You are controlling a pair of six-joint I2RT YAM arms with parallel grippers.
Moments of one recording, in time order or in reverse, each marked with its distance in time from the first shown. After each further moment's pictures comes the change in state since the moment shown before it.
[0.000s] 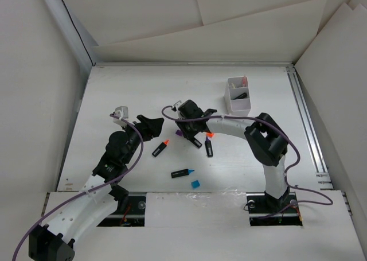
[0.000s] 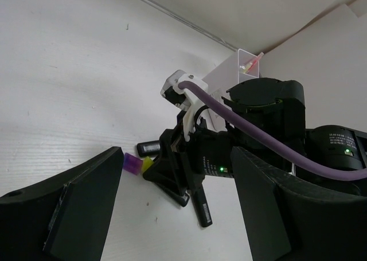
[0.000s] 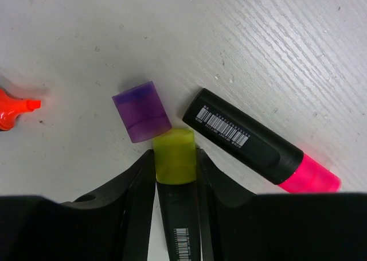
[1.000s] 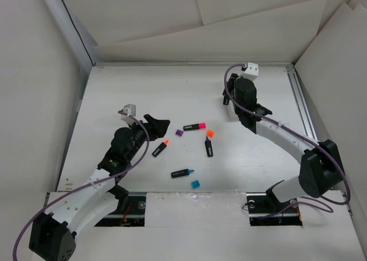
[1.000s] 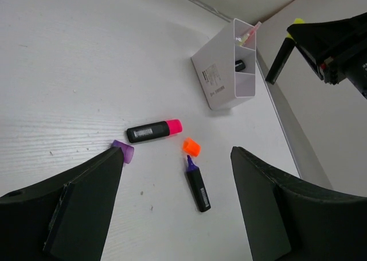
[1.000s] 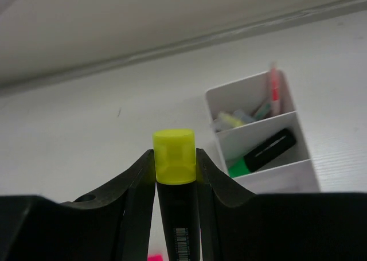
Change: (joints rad) left arm 0.000 0.108 -0.005 0.067 0.093 0.001; right arm -0.312 -0.560 -0.328 0.512 0.423 0.279
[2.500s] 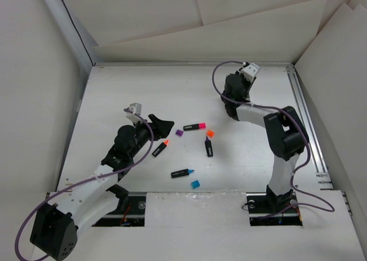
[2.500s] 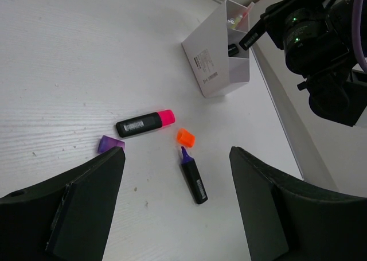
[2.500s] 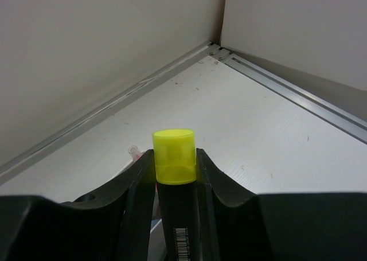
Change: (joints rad) left arm 0.000 0.095 0.000 0.076 0.089 0.007; right arm -0.082 0.484 0.146 0.590 0.719 -0.279
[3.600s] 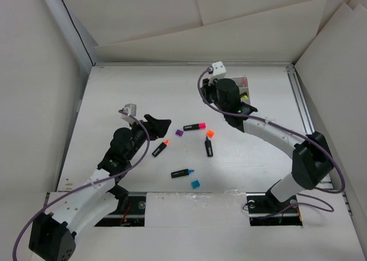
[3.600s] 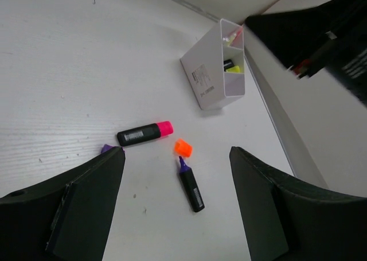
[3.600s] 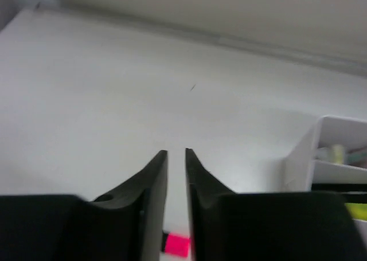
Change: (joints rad) left arm 0.000 -0.058 0.000 -0.031 -0.036 0.000; right arm 0.219 -0.410 -0.073 -0.494 -0.827 0.044
